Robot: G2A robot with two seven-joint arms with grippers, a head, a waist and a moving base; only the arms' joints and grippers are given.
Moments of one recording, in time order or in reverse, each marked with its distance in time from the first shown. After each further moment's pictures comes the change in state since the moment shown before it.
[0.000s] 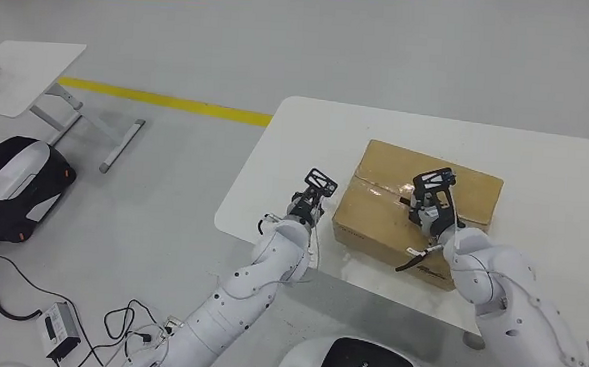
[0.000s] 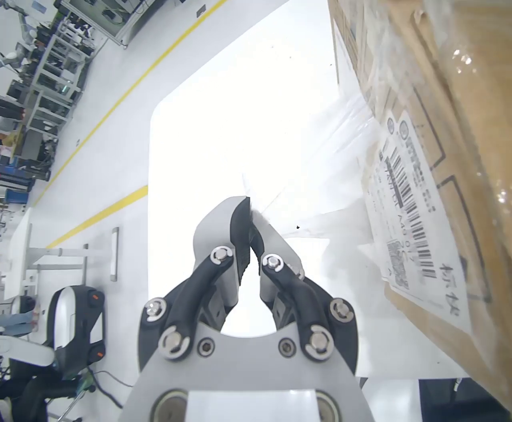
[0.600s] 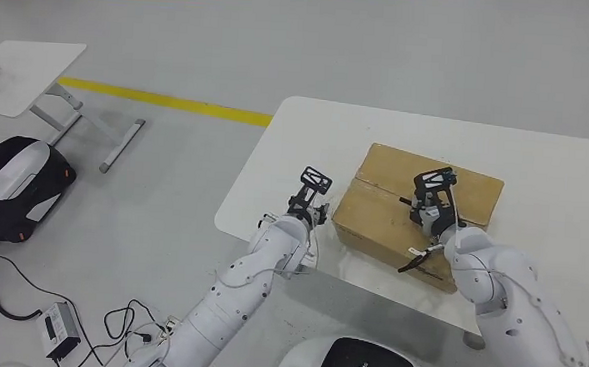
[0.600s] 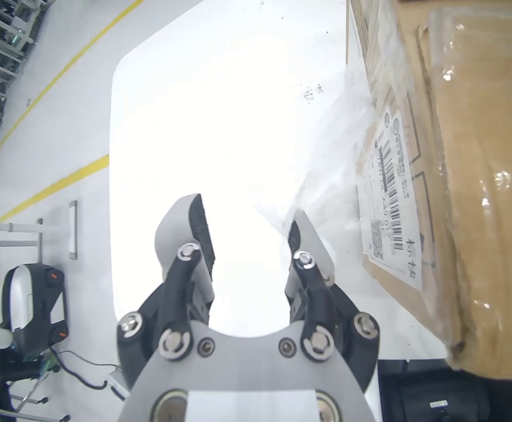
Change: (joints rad) left arm -0.015 -0.018 -0.053 0.023 -0.191 -0.091 -0.052; right arm -0.007 -0.010 0.021 -0.007 -0.019 -0.010 0.013
